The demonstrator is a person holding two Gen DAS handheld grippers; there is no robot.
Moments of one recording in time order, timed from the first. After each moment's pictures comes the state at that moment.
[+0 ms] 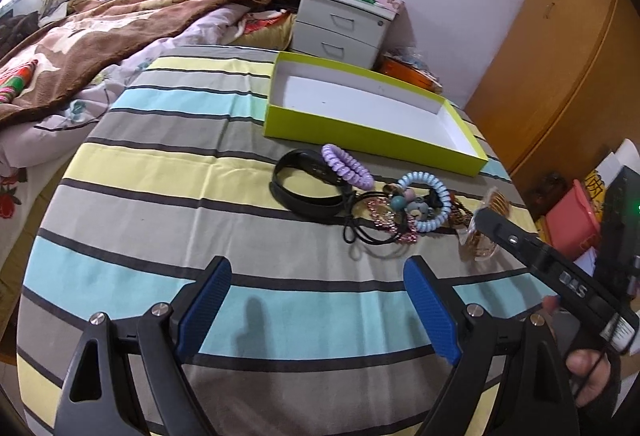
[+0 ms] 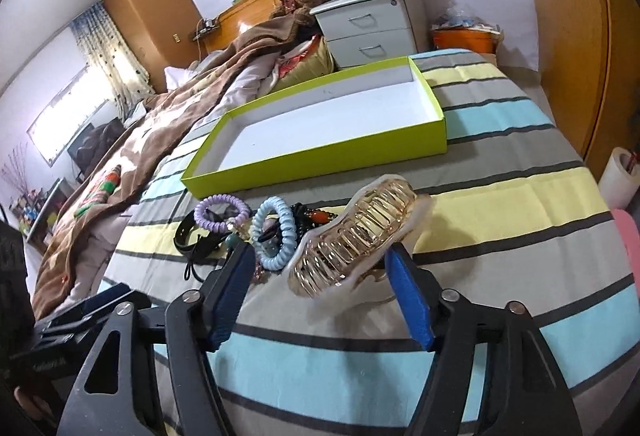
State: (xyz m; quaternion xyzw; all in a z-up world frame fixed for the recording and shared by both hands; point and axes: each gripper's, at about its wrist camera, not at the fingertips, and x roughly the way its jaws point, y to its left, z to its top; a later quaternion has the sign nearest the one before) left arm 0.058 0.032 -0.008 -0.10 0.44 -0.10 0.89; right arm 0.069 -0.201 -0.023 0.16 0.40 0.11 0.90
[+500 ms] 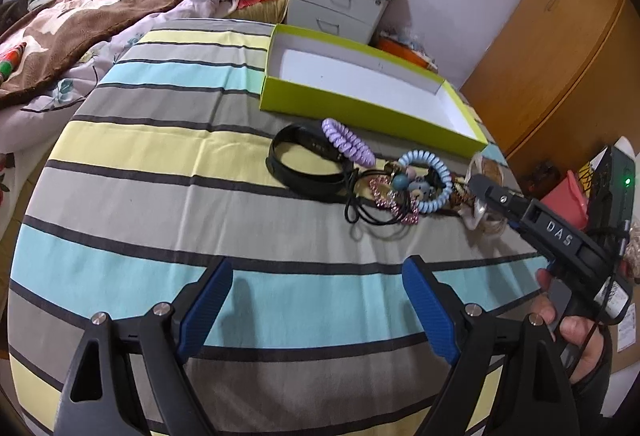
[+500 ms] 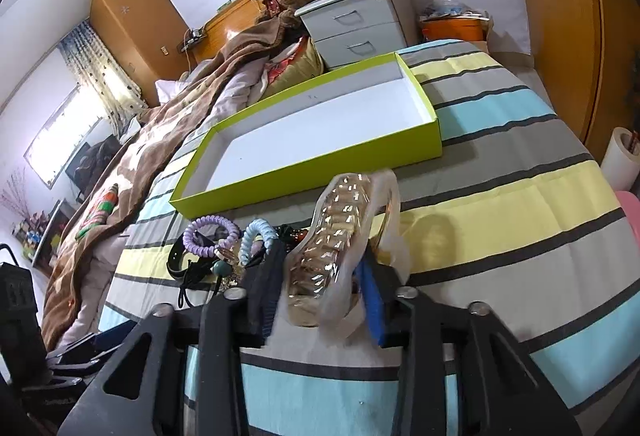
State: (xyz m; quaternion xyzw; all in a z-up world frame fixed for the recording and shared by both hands) left arm 0.065 0.035 -0.018 -0.11 0.48 -0.11 0.86; right arm 0.081 -0.211 -0.022 0.18 0.39 0.10 0.90
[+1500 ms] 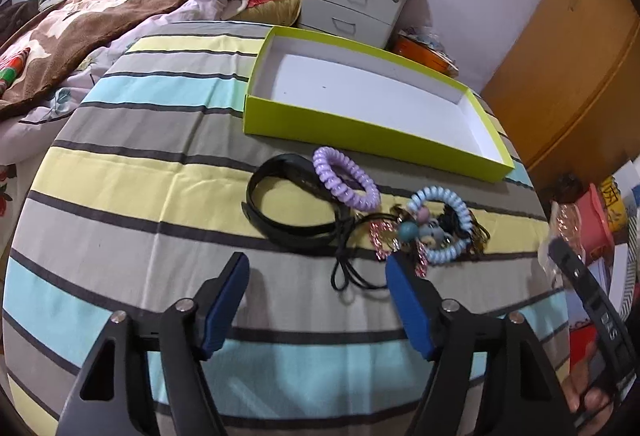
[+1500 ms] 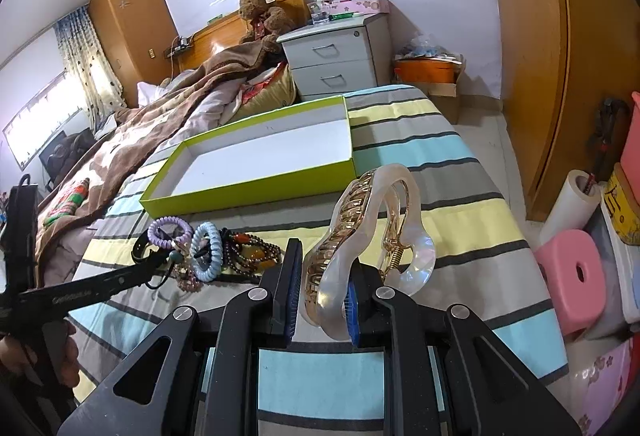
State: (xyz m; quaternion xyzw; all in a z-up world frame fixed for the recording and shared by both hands) left arm 0.106 0.011 -0.024 -0.10 0.49 -0.07 0.86; right arm 0.049 -0.248 -0.003 0.11 0.36 0.05 0.93
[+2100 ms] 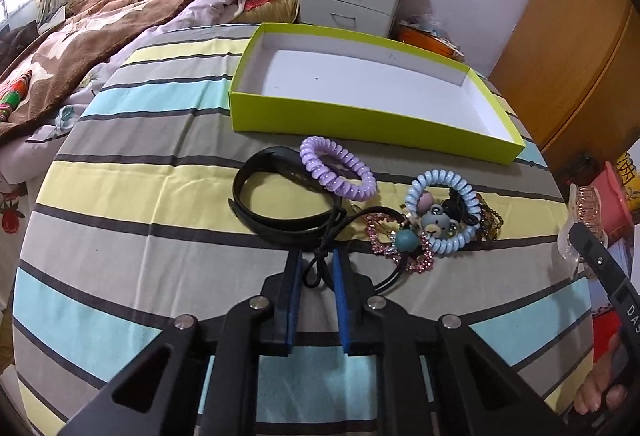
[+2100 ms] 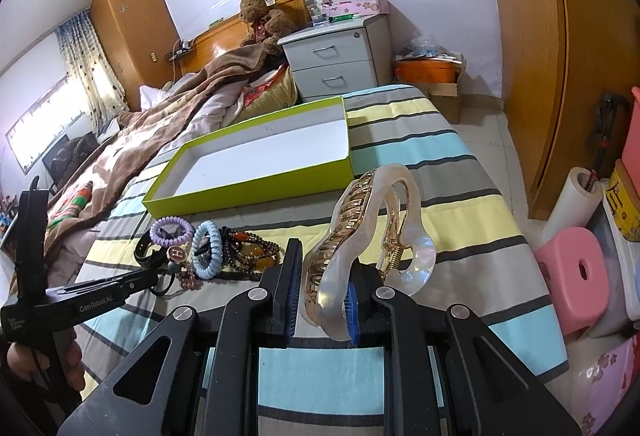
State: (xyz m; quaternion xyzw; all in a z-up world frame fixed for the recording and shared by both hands) left arm 0.102 -0.006 -0.027 -0.06 0.49 -0.06 0.87; right arm 0.045 -0.252 -0.004 0.12 0.35 0.05 0.93
